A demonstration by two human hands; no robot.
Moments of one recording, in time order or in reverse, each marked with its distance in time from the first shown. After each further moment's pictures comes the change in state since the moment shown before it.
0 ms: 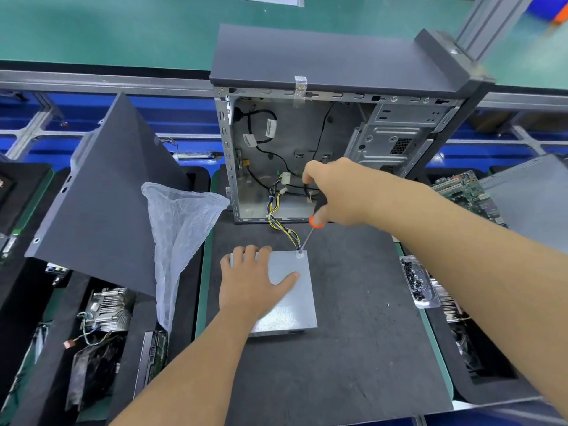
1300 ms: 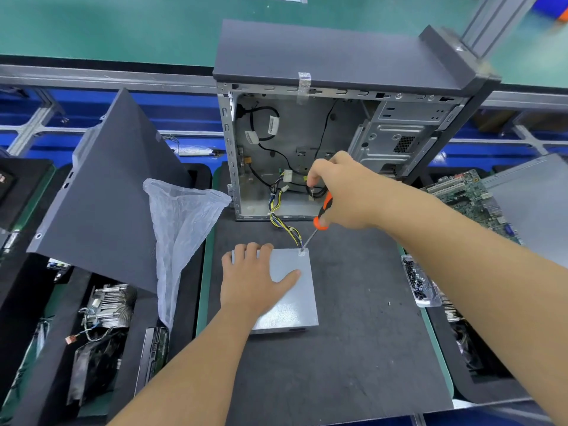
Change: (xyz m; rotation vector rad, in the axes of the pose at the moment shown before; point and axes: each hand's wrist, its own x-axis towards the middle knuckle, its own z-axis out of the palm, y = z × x) left_hand 0.000 0.000 -0.001 -0.010 0.010 0.002; right_hand -0.004 0.005 0.008 0.214 0.001 0.006
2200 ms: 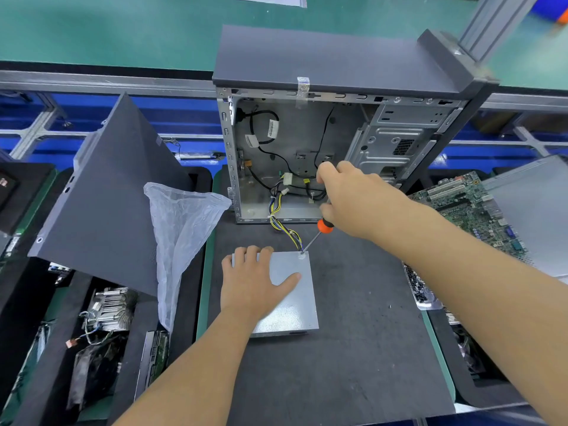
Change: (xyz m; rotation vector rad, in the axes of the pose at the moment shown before) left_hand 0.000 0.000 0.000 0.017 -0.011 -0.006; right_hand 0.001 0.009 0.016 -0.233 0.216 0.026
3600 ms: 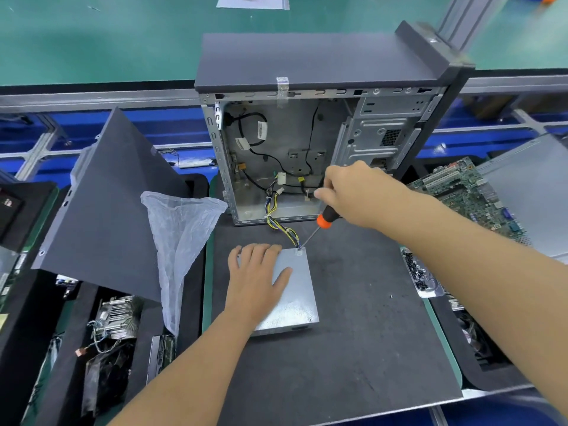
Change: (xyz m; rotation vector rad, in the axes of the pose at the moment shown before) left_hand -0.010 0.002 -0.006 -0.159 0.280 0.217; right_hand -0.001 0.025 0.007 0.062 -0.029 0.063
